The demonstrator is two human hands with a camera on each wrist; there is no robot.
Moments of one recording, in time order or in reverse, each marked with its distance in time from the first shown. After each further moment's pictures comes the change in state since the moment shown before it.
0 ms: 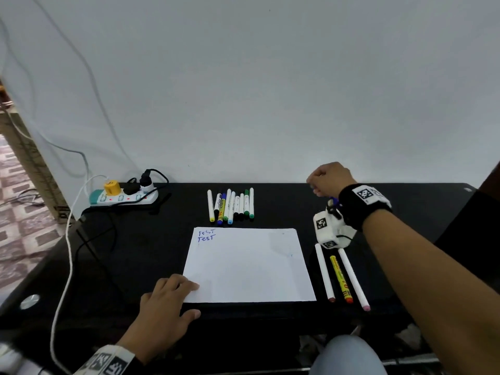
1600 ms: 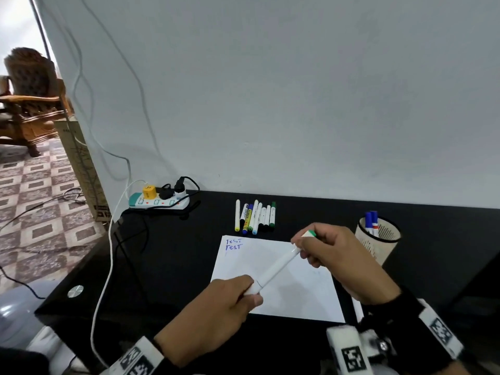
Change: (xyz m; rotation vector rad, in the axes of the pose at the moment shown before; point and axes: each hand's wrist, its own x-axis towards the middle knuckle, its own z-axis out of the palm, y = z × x) left_hand -0.026 0.078 -0.076 -0.441 -0.075 0.157; right_hand -0.183 -0.047 0.035 0.459 -0.351 -0.237
